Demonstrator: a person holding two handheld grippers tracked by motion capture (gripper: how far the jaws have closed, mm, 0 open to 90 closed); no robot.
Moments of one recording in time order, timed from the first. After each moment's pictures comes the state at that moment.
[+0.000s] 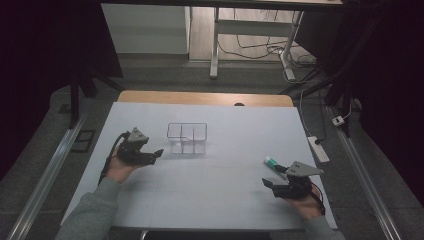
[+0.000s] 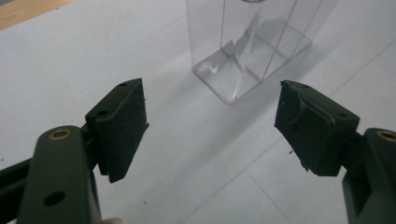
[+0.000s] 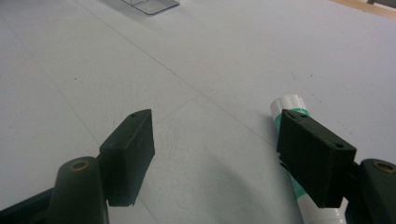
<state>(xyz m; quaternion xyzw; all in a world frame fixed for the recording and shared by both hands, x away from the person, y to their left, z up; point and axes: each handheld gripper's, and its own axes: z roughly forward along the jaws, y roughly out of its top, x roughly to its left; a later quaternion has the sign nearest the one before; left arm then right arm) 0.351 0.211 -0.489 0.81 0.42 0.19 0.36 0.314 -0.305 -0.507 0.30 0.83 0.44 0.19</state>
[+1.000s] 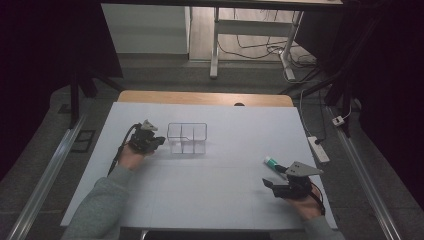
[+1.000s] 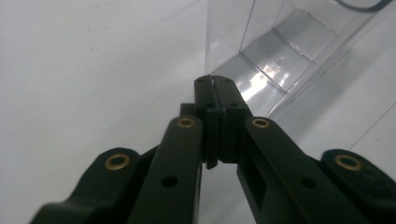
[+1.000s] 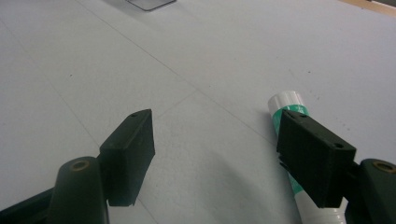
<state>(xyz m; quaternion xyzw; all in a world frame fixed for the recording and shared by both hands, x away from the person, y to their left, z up) 0.399 0.199 -0.509 0.82 0.43 0.15 0.34 0.314 -0.305 -0.509 0.30 0.83 0.43 0.20</state>
